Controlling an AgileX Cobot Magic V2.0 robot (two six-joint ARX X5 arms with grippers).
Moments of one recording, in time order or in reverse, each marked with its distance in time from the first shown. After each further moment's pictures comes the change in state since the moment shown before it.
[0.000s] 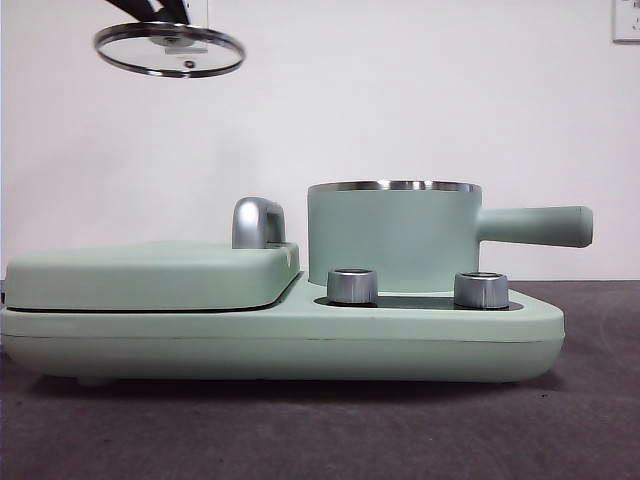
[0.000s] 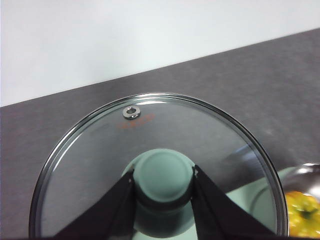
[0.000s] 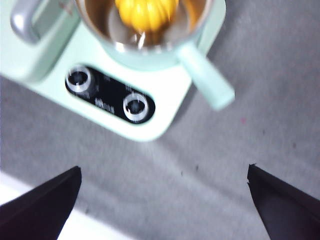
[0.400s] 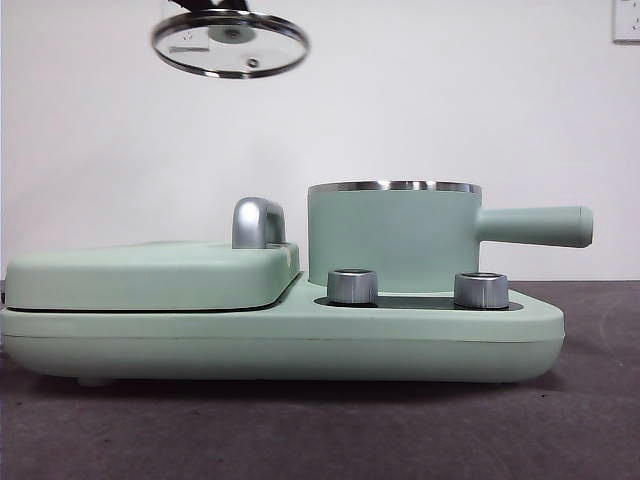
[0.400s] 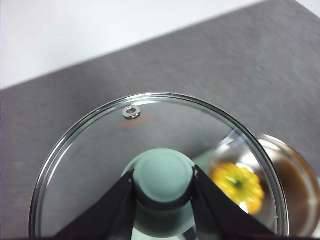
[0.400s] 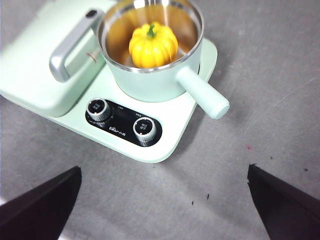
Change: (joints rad) left arm -0.166 -0.003 -0.037 -0.021 0.014 -0.005; right arm 0.000 -0.512 -0.378 0.264 -0.009 0.047
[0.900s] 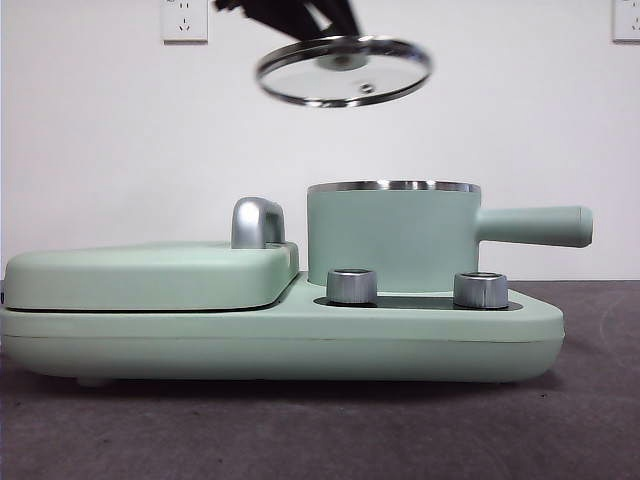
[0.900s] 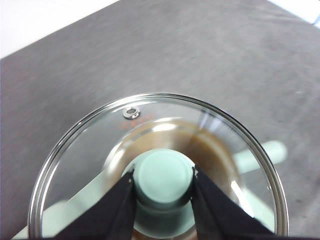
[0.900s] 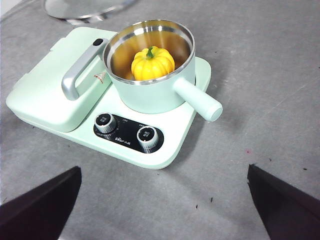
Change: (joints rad) left arm -0.234 0.001 -0.177 0.198 0.012 0.021; right arm 0.000 -0.157 -0.032 -0.008 0.011 0.052
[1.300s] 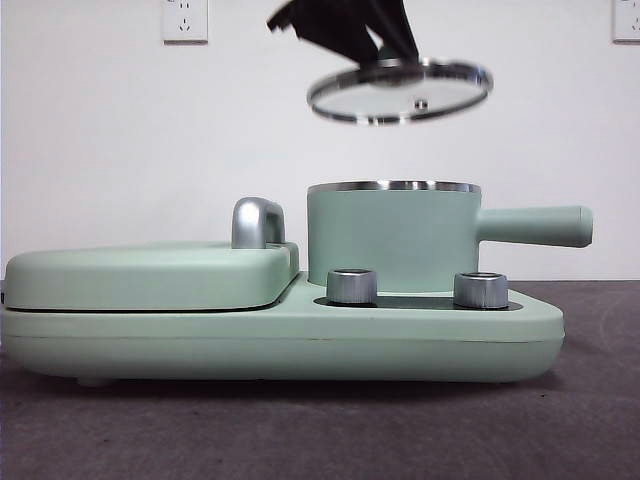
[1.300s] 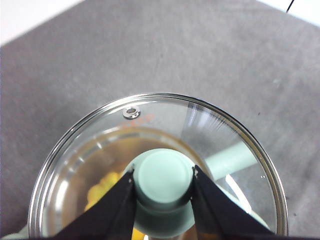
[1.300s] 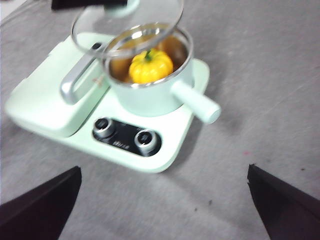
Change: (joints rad) left arm -0.076 0.089 -0.002 0.064 0.001 0.025; right arm 0.000 0.000 0.000 0.015 0.030 0.021
